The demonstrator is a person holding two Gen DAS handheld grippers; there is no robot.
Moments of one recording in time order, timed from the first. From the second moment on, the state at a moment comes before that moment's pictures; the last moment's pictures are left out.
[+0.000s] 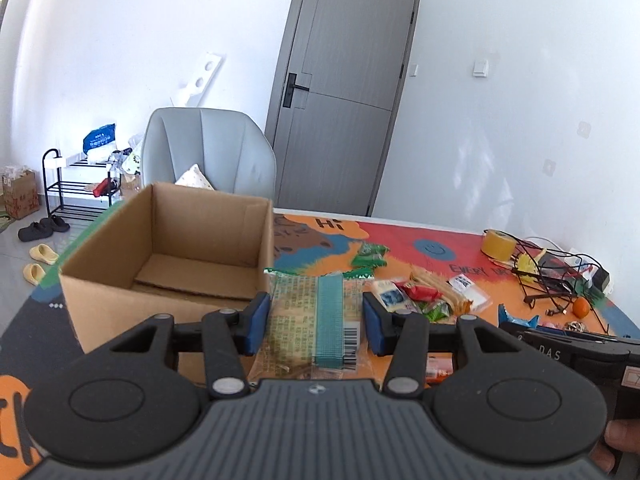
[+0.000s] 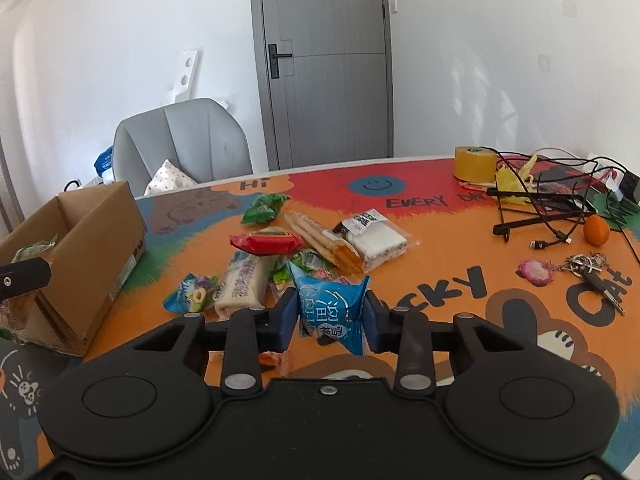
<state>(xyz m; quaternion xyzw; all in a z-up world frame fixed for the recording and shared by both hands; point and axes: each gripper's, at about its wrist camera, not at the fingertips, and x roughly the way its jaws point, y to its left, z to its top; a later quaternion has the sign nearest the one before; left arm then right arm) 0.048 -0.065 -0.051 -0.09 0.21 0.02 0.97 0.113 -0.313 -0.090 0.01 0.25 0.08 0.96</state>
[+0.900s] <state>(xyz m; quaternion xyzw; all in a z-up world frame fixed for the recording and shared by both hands) 0.068 0.036 -0.031 -0.10 0.19 0.10 0.97 0.123 -0.170 -0.042 -0.02 0.21 0.21 0.95</state>
